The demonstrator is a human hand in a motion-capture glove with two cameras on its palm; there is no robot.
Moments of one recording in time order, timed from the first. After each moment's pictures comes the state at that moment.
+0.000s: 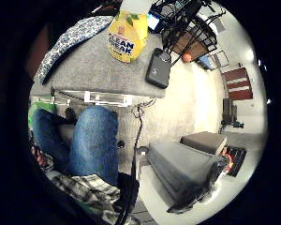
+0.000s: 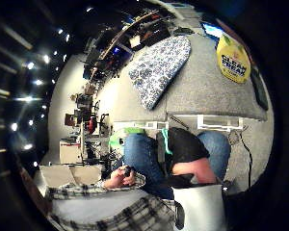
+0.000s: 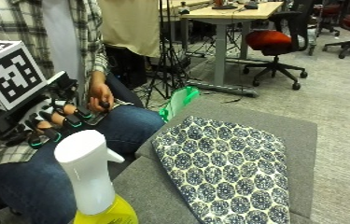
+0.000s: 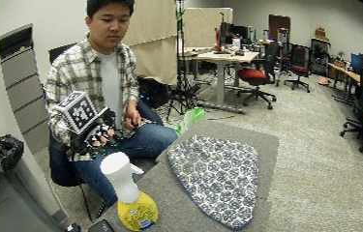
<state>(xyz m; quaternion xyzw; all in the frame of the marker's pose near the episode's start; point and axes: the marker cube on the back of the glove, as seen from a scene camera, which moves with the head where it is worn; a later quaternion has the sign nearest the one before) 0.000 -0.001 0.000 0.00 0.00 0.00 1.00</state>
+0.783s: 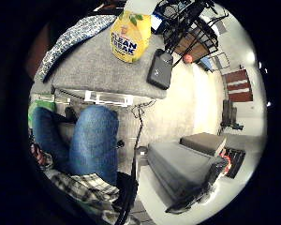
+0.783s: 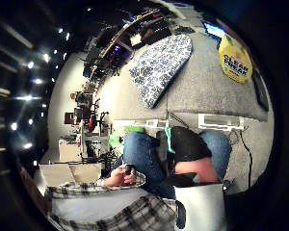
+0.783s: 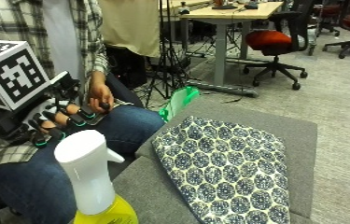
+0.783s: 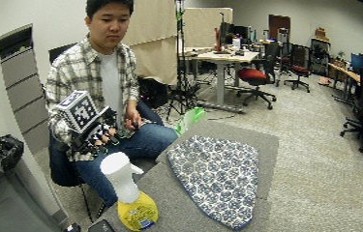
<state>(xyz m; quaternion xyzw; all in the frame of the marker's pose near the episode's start) -0.003 -0.005 0.001 -0.01 0.00 -0.01 1.00</state>
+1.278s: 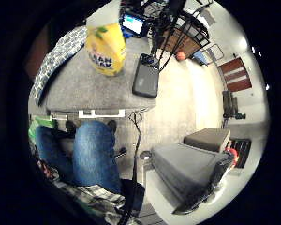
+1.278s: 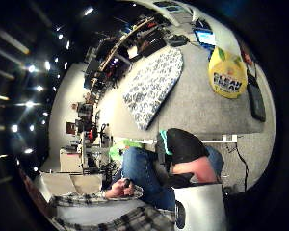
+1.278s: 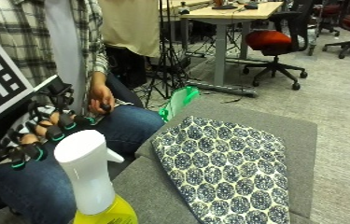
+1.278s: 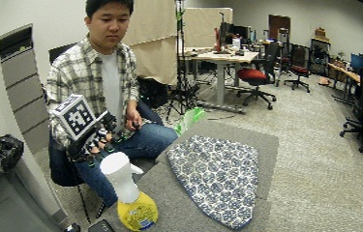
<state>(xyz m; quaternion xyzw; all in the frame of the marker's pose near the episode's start) 0.019 -0.024 -0.005 0.01 0.00 0.03 1.00</state>
